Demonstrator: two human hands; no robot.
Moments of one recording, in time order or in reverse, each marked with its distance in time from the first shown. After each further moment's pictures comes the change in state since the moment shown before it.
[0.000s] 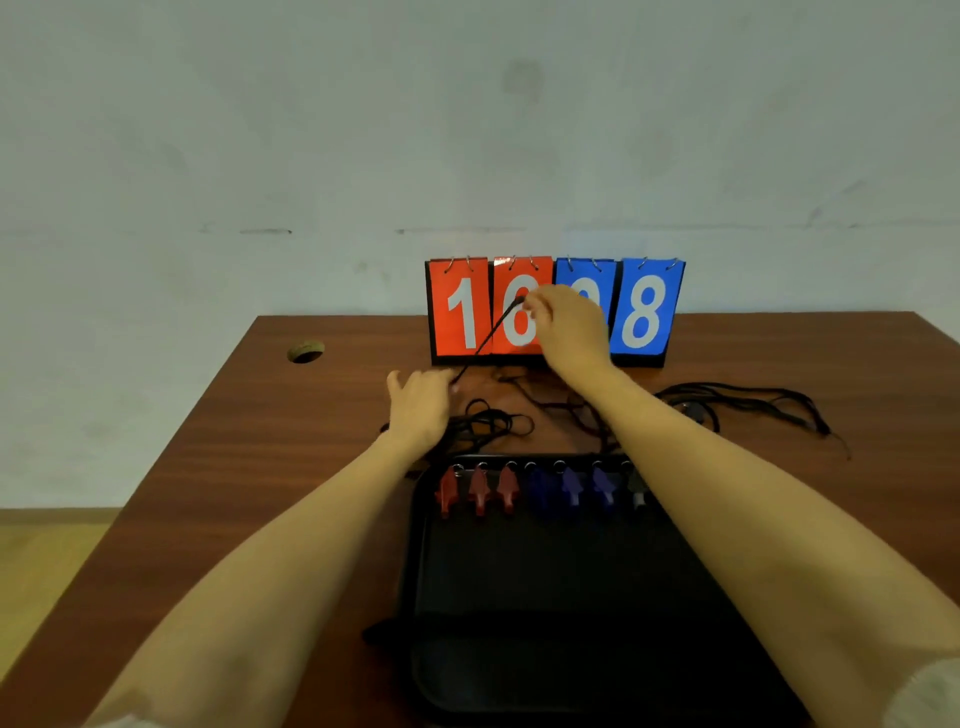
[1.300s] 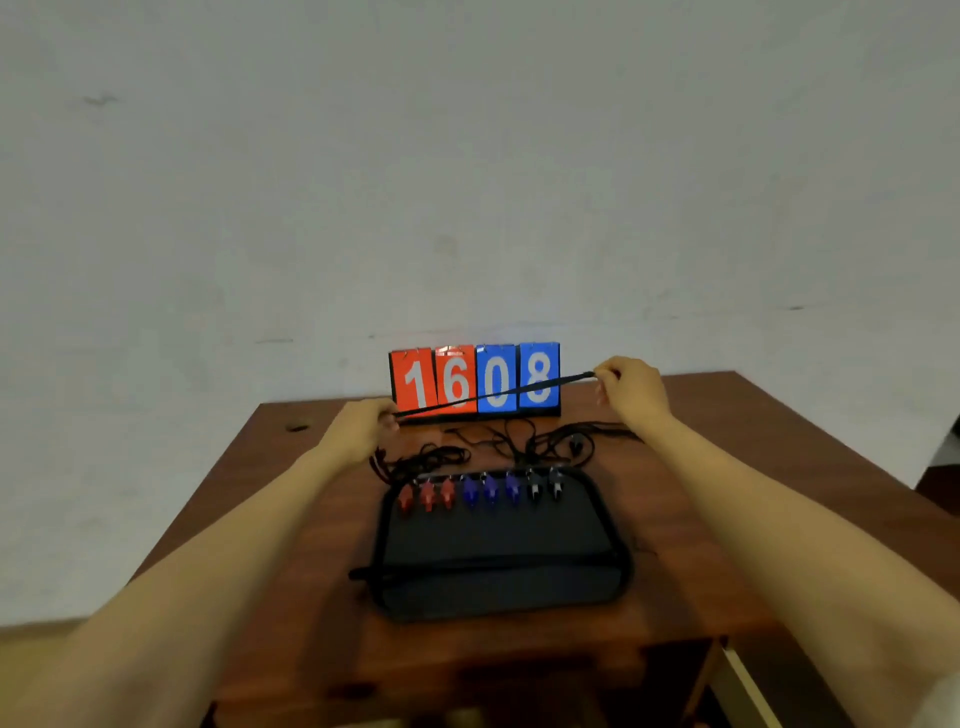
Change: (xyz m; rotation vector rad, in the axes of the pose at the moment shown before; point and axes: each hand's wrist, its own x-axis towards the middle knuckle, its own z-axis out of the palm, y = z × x) left_hand -0.142 0.042 -0.143 -0.190 0.019 0.105; right_hand -0.145 0.037 -0.220 0.078 0.092 0.285
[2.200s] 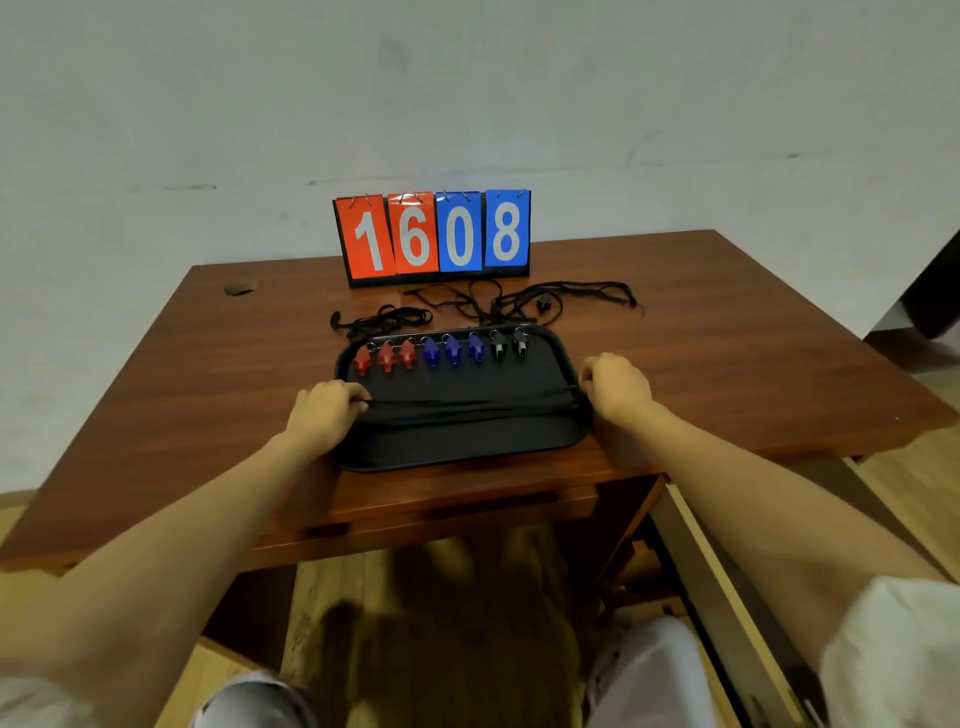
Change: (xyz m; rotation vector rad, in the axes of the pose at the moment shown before) left_hand -0.073 -0.048 0.119 0.292 -0.216 -0.056; right_hand -0.096 0.119 0.050 -0.570 -0.361 0.012
